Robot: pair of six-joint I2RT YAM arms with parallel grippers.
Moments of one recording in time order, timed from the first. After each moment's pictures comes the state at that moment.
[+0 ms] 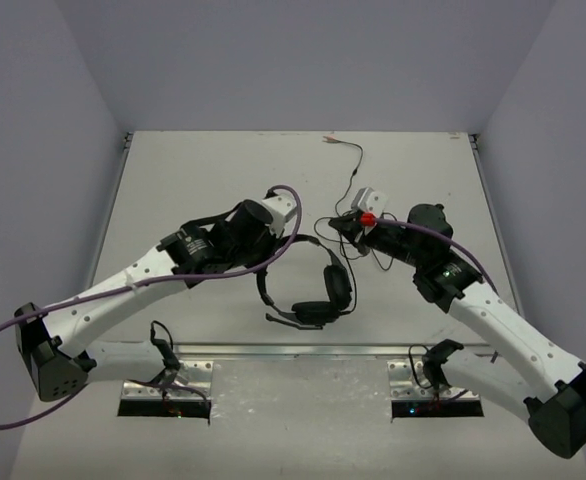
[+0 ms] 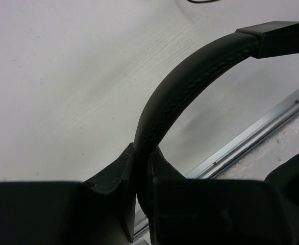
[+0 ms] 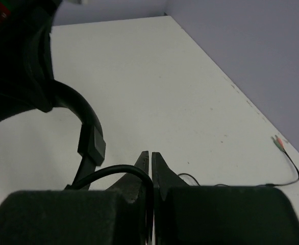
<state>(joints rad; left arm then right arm) -0.85 1.19 1.17 -0.77 -0.14 -0.18 0.55 0.95 0.73 0.09 -0.47 -0.30</state>
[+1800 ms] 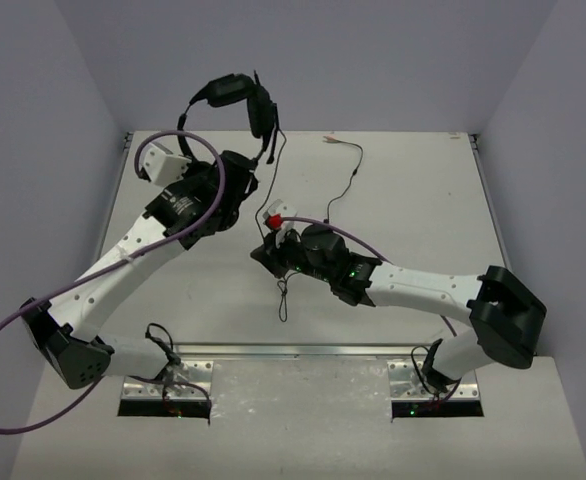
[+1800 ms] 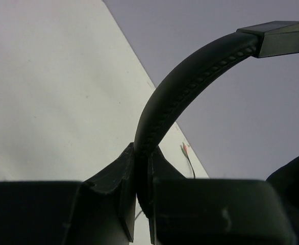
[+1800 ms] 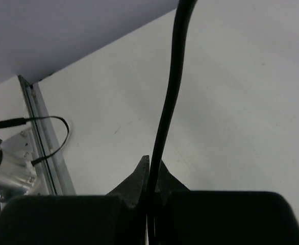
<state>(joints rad) -0.72 1.30 1.46 -0.88 -1.15 -1.48 1.00 1.48 0.85 0.46 -0.04 0.15</state>
